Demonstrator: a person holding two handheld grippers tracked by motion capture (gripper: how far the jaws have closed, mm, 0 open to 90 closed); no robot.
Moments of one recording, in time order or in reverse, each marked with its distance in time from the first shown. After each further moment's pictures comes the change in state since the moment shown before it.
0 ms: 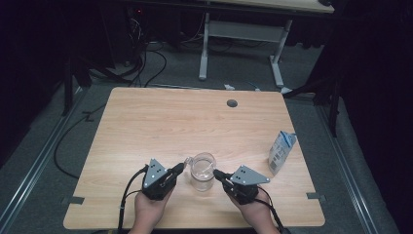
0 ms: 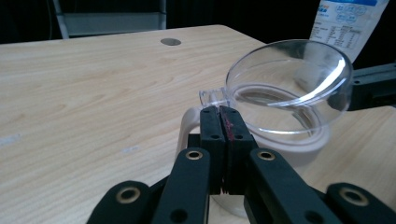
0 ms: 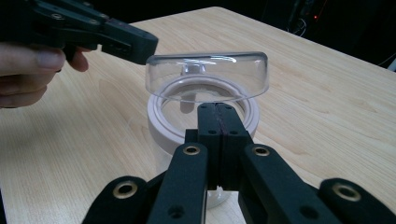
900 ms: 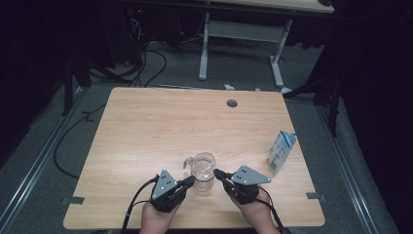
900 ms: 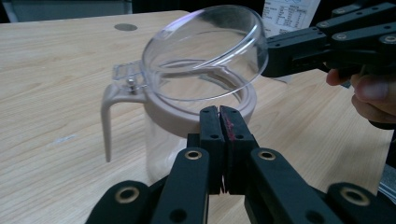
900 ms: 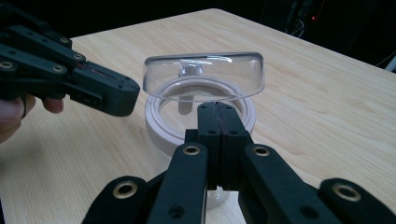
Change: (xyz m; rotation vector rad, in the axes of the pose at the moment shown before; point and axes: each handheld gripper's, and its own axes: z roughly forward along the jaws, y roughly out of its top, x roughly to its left) left arm -0.034 -0.011 0.005 0.038 -0.115 0.027; right arm -0.002 0.000 -0.001 -0.008 -0.005 0.001
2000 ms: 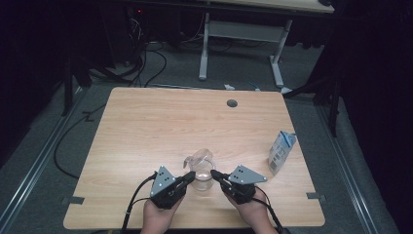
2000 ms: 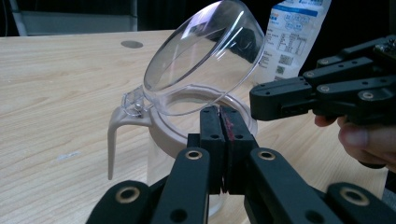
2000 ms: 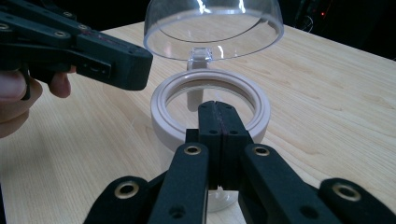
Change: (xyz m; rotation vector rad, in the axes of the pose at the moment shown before) left arm 0.006 0.008 -0.002 -0.073 0.009 -0.048; right arm 0.001 -0.006 0.011 0.000 0.029 0.016
